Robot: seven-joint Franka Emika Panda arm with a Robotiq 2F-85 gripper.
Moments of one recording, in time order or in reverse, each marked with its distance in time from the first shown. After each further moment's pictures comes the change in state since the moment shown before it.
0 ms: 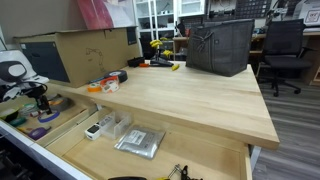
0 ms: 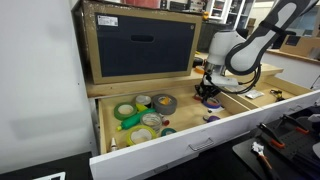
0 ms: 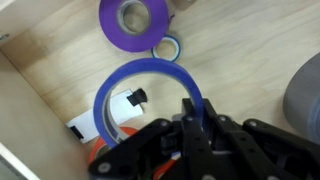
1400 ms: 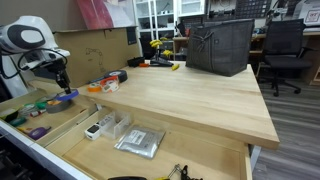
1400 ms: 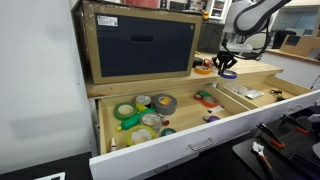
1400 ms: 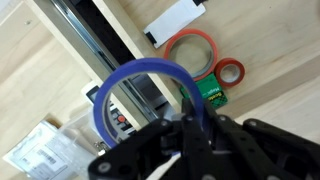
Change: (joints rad) arm -0.423 -0.229 0.115 0.109 -0.032 -0.367 -0.174
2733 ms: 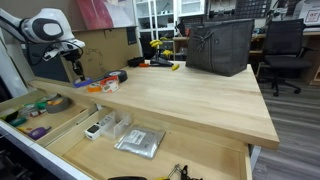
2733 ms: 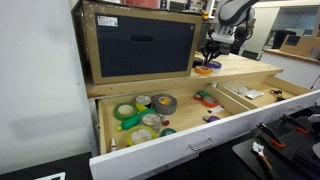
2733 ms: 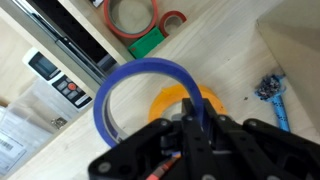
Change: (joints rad) arm -0.030 0.176 0.007 0.324 0.117 -0.056 -0.035
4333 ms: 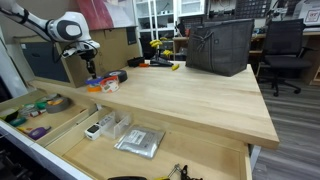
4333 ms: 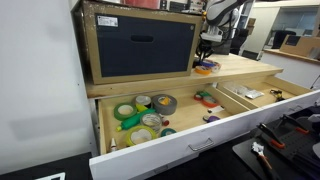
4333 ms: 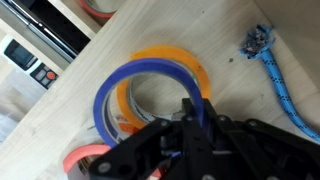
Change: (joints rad) arm -0.019 0.238 -0.022 0.355 0.055 -0.177 0.011
